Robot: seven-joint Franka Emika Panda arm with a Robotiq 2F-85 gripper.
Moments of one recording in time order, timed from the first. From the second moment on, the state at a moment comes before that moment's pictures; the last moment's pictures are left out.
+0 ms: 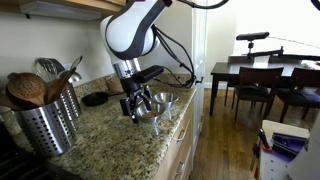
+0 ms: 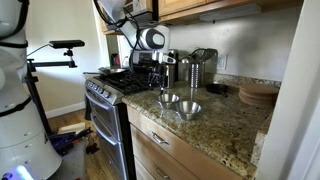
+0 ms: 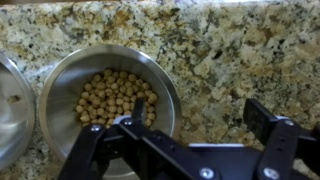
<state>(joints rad) 0.13 0.30 0.14 -2.01 -0.05 2.12 0.13</state>
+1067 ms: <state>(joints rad) 0.13 0.33 0.10 -2.03 -0.10 2.20 0.18</state>
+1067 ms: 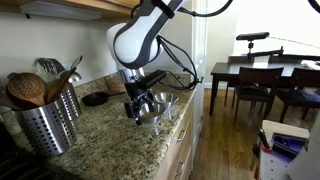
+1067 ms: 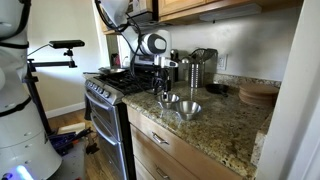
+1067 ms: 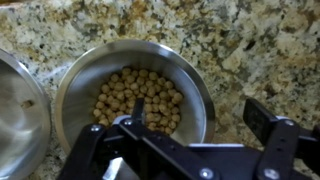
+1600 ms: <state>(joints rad) 0.13 0.36 0.10 -2.03 -0.10 2.22 0.18</state>
